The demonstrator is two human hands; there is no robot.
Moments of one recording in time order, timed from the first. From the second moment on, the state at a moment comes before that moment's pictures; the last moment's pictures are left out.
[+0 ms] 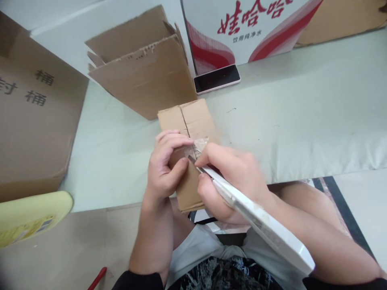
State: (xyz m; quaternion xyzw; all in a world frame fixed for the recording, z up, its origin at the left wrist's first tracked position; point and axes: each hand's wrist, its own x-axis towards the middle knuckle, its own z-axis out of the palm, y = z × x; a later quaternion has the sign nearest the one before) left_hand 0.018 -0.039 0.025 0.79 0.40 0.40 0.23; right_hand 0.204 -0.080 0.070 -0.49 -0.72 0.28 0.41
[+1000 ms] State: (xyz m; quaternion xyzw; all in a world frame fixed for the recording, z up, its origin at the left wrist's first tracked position) left_hand 0.017 -0.039 0.026 0.78 0.38 0.41 0.26; right_hand 0.202 -0.086 0.065 -0.44 -0.78 0.19 0.40
